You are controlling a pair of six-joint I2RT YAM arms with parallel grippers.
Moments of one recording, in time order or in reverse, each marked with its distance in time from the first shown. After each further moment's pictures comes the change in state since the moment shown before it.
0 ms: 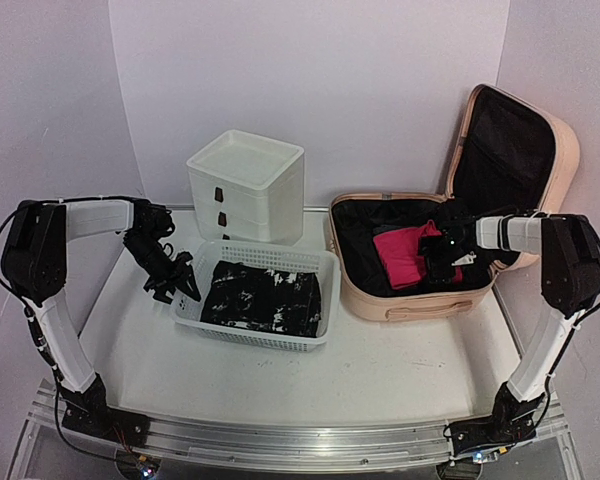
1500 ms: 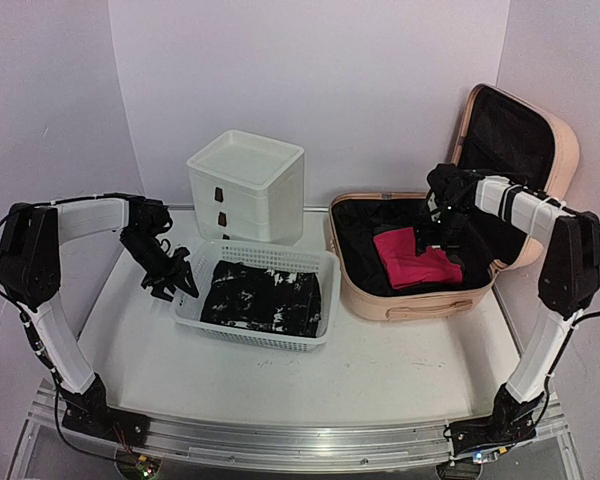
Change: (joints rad) left arm -0.003 -0.052 -0.005 0.012 -0.027 -0.030; right arm 0.079 -0.002 0.394 -0.585 0.160 -1.407
